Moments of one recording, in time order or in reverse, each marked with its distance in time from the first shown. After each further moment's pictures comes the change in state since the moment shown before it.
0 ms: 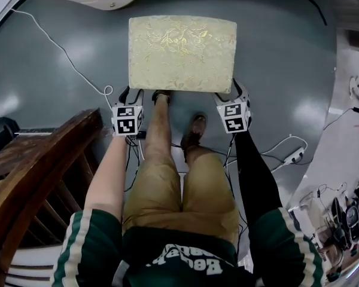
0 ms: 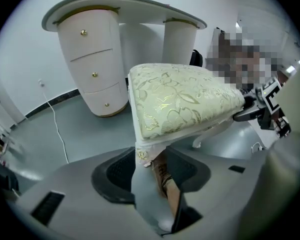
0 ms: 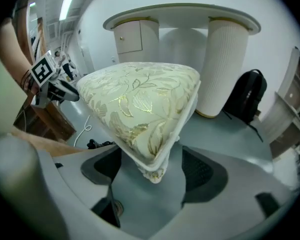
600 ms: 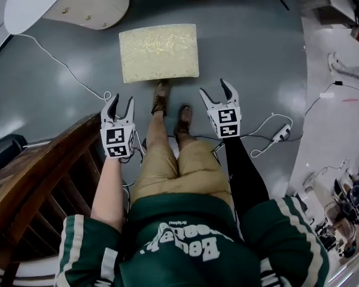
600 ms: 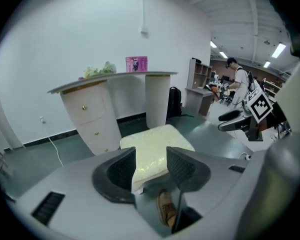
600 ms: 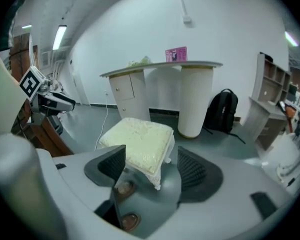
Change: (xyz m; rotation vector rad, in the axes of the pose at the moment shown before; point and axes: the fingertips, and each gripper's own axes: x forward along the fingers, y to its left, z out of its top) left arm -0.241 -0.089 0.142 0.140 -0.316 -0.043; right arm -0.228 -0.006 0.080 0.161 -0.262 -0.071
